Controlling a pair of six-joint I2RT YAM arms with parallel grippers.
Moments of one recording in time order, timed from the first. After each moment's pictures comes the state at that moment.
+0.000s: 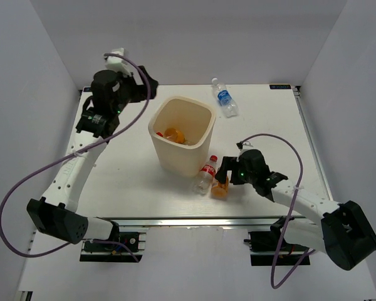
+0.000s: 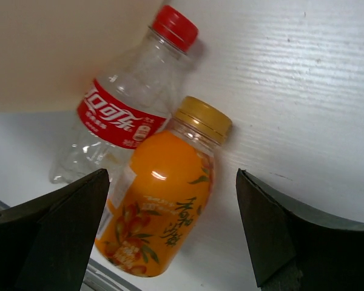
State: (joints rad) left arm -0.37 1.36 1.50 -0.28 0.00 -0.30; right arm 0.58 1.10 0.47 -0.04 -0.10 0.49
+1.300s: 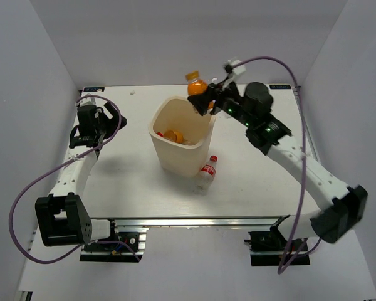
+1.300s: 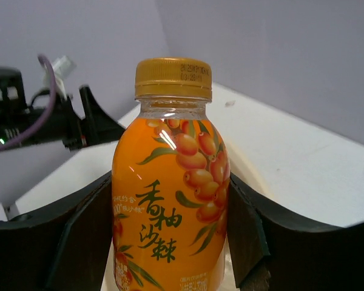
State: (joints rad) left arm 0.06 1.31 0.98 -0.19 0.06 -0.54; right arm 0.63 1.31 1.35 0.04 -0.19 0.24
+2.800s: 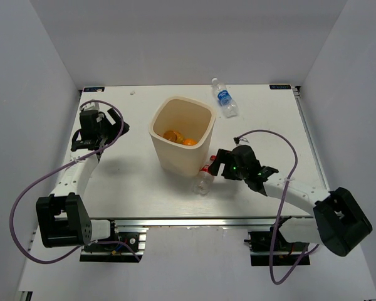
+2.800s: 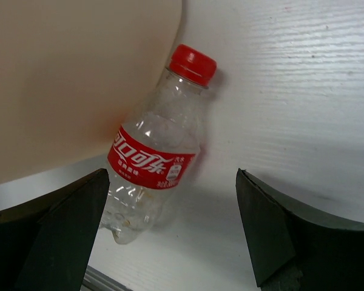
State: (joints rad) left arm 0.06 1.30 0.92 -0.19 0.10 -0.51; right arm 0.65 1.23 0.55 -0.01 0.02 0.70
